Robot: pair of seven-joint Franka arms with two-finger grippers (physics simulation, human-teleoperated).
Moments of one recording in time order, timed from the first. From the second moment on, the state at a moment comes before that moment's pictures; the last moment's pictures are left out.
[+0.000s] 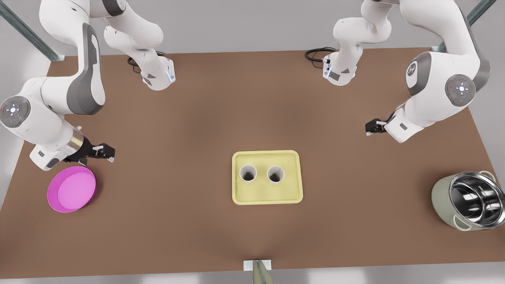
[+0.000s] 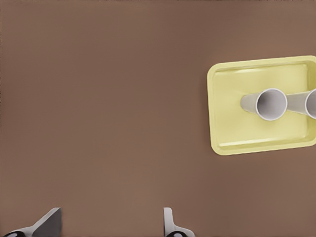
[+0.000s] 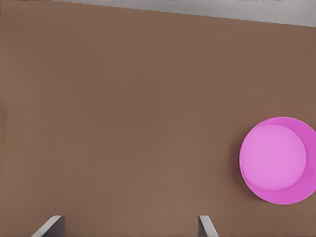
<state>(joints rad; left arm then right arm) -0.06 0.12 -0.07 -1.54 -0.05 1.55 -0.03 0.03 0.18 -0.02 -1.52 0.01 1.73 -0.10</state>
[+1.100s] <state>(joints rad) -0.10 0.29 -0.07 -1.48 0.01 1.67 -0.03 0.64 0.72 0.00 -1.46 0.11 2.29 0.41</state>
